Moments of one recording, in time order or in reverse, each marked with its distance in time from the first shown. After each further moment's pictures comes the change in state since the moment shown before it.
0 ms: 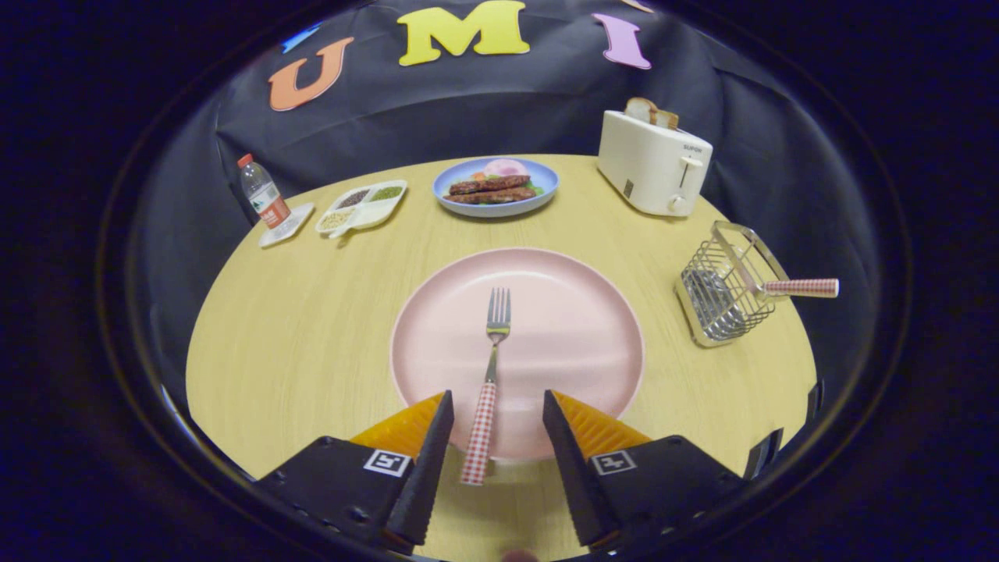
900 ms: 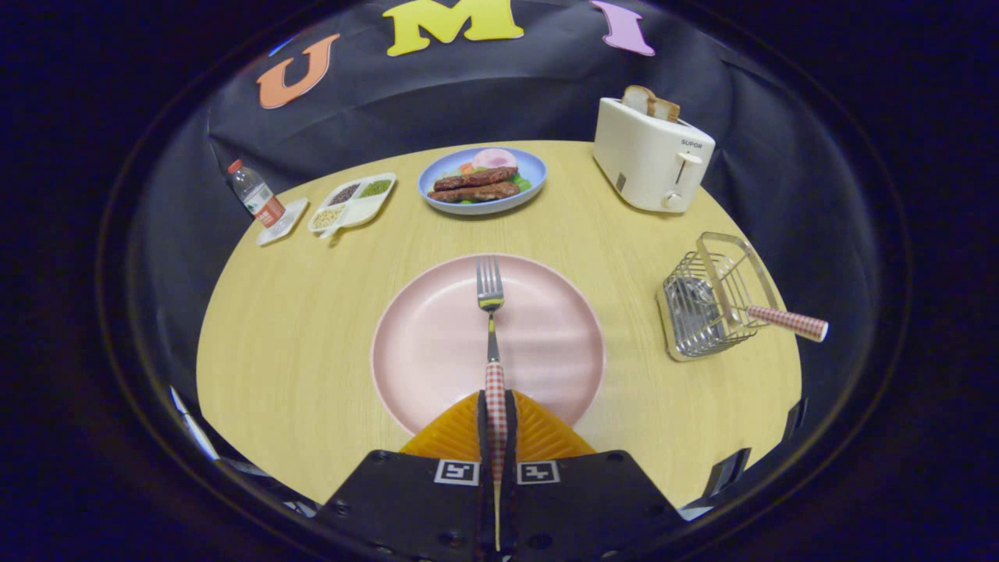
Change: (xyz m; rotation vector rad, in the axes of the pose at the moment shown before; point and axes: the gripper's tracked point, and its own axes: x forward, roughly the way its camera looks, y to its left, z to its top) arm -0.028 -0.040 0.037 -0.015 0.104 0.030
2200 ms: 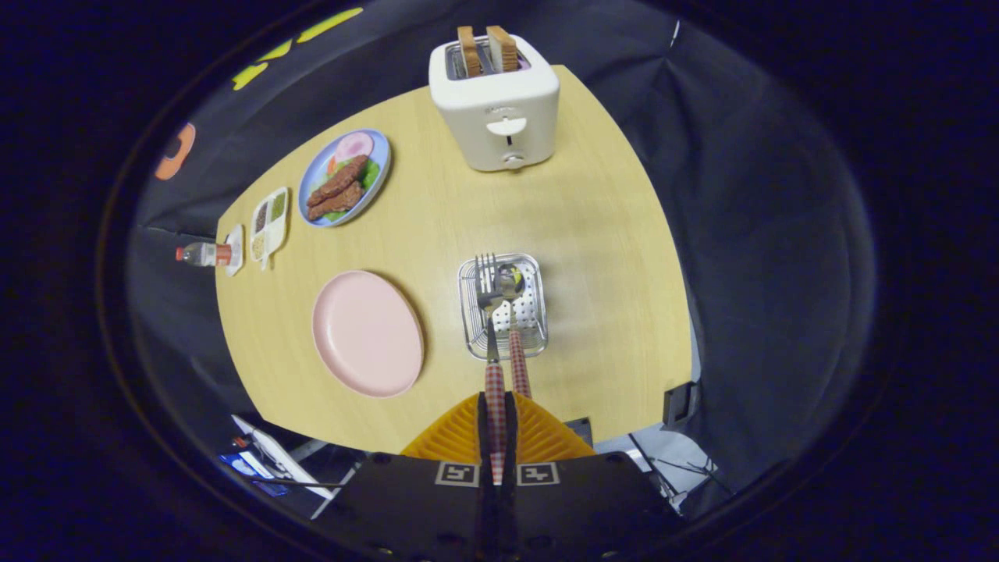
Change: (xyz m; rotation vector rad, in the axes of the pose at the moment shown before) arm -0.093 -0.181 0.080 0.206 0.573 -0.046
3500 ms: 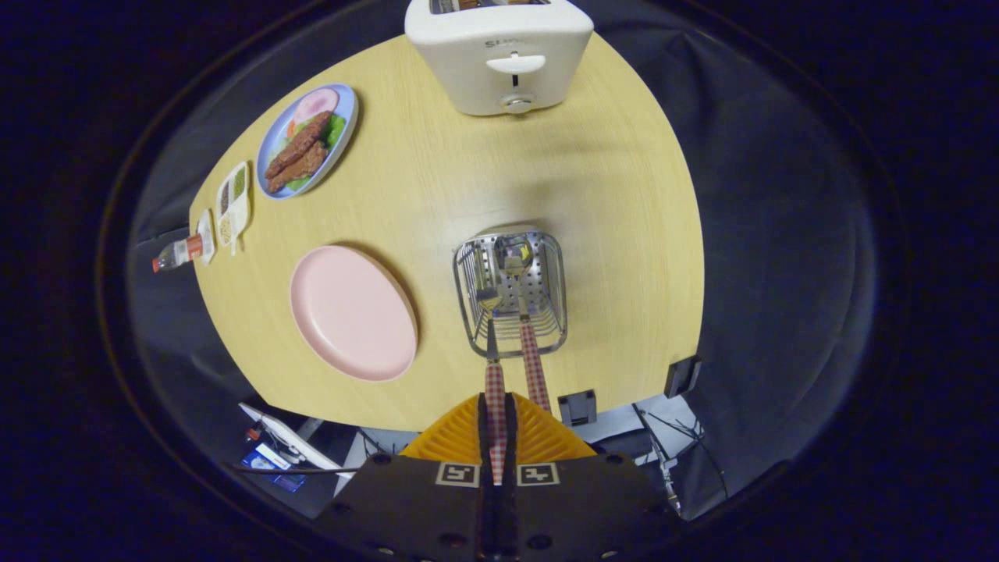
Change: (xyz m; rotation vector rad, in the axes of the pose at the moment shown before) arm 0.028 0.010 0.010 0.021 0.269 -0.070
